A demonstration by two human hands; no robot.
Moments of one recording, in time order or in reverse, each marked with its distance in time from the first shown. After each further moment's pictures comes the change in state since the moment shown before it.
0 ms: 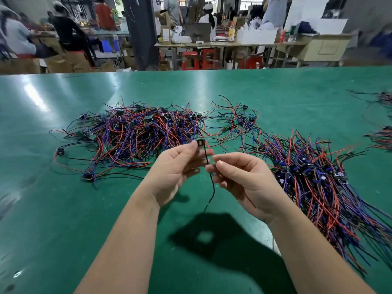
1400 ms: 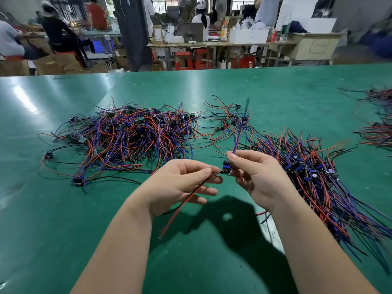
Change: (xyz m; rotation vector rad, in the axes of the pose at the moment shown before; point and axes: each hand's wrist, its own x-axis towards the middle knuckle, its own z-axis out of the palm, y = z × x) left_hand -0.020 0.003 0.012 0.177 -0.263 -0.170; right_hand 0.009 -0.011 -0.028 -0.116 0.419 0.104
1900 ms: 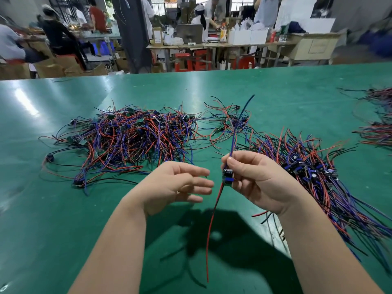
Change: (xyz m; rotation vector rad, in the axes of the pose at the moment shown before) left_hand 0.003 -0.002 -0.011 0.001 0.050 -0.062; right_hand -0.011 -0.010 -0.003 0.085 -0.336 0.071
